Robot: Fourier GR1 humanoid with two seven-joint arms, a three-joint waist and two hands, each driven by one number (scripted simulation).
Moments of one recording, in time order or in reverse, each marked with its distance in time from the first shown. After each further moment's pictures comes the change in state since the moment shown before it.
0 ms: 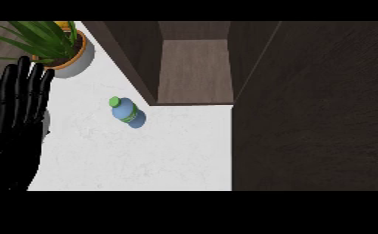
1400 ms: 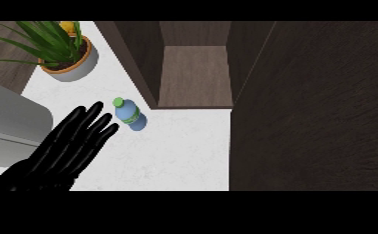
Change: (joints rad) left arm 0.088 0.037 -0.181 -0.249 0.510 -0.137 0.527; right arm 0.391 -0.056 -0.012 -0.322 -0.258 0.177 0.242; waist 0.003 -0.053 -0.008
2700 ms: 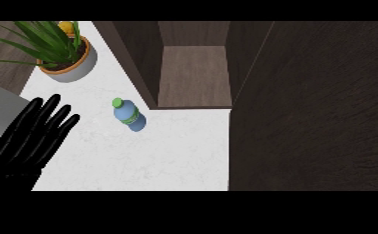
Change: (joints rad) left arm 0.075 0.033 0.191 0.042 0.013 -0.029 -0.055; right arm 0.146 0.012 -0.079 -0.002 -0.052 0.112 -0.081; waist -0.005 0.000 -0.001
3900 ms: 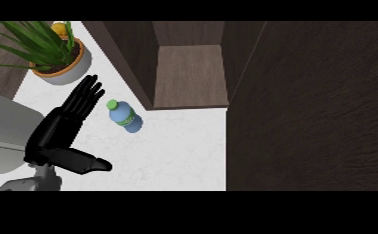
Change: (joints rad) left arm -0.216 0.001 0.065 0.700 -0.272 -0.173 -0.420; right arm 0.115 -0.019 -0.068 0.018 -0.073 0.118 -0.113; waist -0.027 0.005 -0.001
